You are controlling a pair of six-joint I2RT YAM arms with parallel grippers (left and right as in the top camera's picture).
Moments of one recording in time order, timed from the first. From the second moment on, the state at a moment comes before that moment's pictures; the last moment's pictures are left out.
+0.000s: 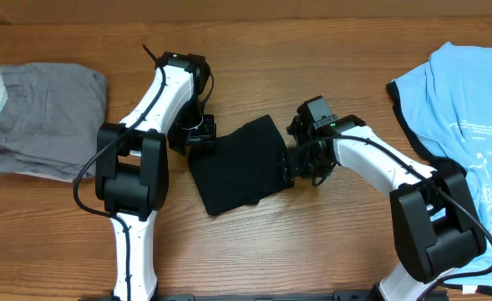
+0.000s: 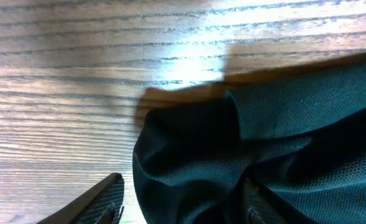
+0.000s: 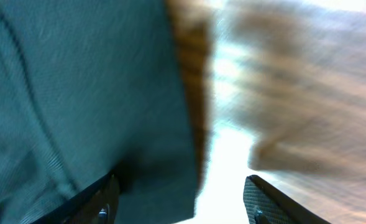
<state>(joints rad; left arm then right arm) -0.24 2.28 1.84 -1.40 0.09 -0.29 0.39 1.83 1.13 -0.74 -0.32 0.23</state>
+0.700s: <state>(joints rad) -0.24 2.28 1.84 -1.40 0.09 -0.29 0.39 1.83 1.12 -0.76 -0.41 0.23</state>
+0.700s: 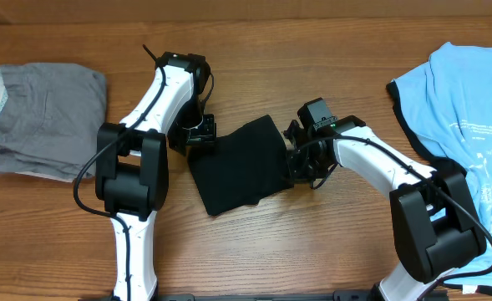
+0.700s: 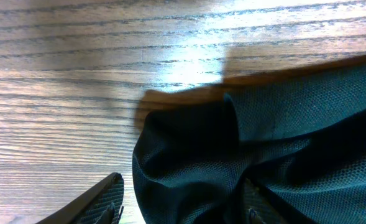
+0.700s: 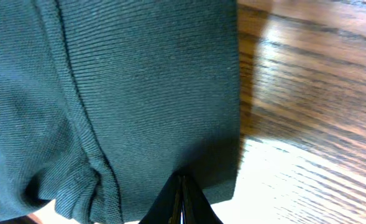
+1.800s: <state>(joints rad) -0.24 2.28 1.84 -1.41 0.09 -0.29 0.39 1.83 1.06 -0.65 -0.35 0.20</state>
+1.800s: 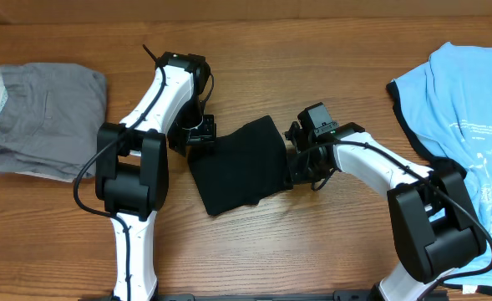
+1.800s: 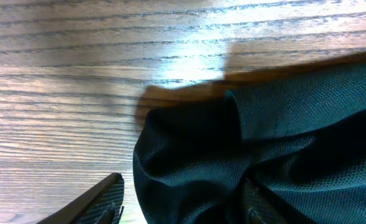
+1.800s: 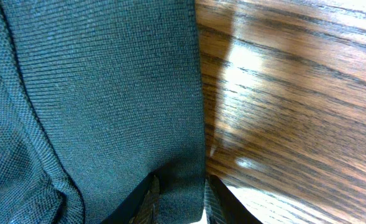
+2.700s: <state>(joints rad) -0.24 2.28 1.84 -1.41 0.09 -0.29 0.24 1.83 1.08 -0.66 -0.10 0.28</state>
